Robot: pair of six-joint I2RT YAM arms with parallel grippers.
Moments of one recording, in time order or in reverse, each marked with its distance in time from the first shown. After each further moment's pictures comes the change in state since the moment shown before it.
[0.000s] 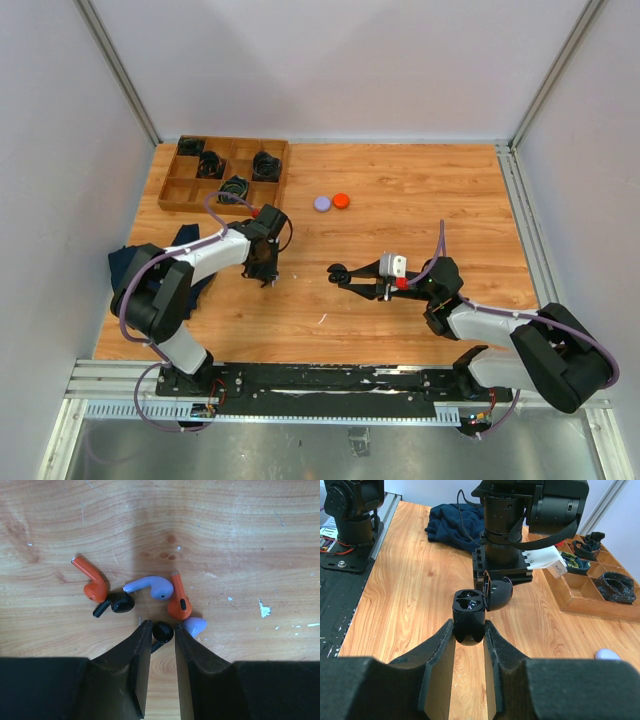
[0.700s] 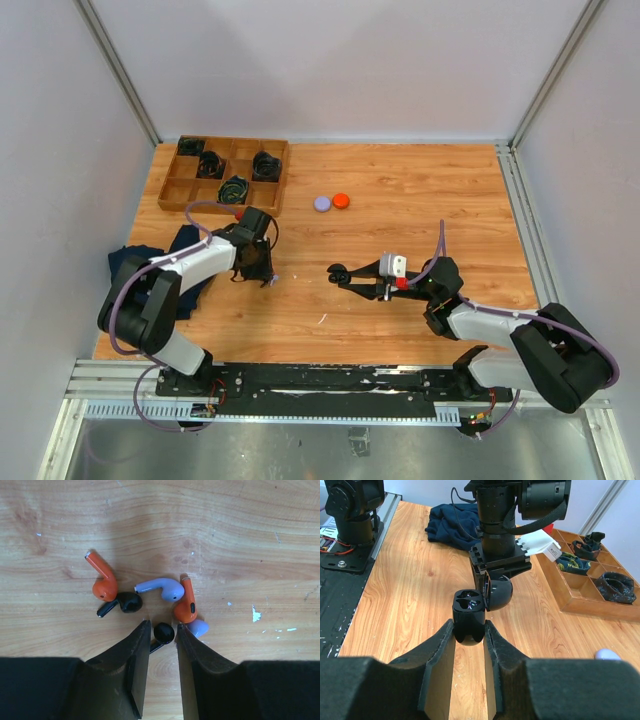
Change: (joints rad) left arm 0.083 -0.101 -0.117 0.125 0.089 -0.092; right arm 0.000 0.000 0.000 0.000 -0.001 0.000
